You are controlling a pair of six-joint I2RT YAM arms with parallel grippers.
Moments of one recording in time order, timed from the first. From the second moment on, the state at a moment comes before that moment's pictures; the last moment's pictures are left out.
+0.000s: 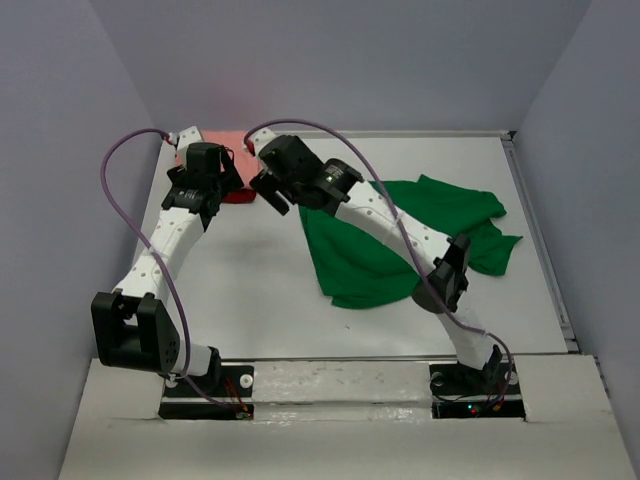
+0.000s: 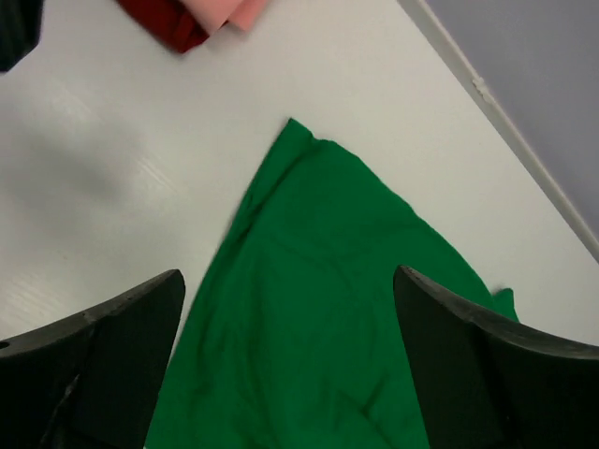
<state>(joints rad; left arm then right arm) -0.16 1.39 1.19 -0.40 -0.38 -0.46 0.94 2.17 2.44 -0.90 0.50 -0.14</state>
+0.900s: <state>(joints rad) -0.72 1.41 1.19 -0.41 -0.30 -0.47 0.23 1.50 1.47 -0.71 0.36 0.22</state>
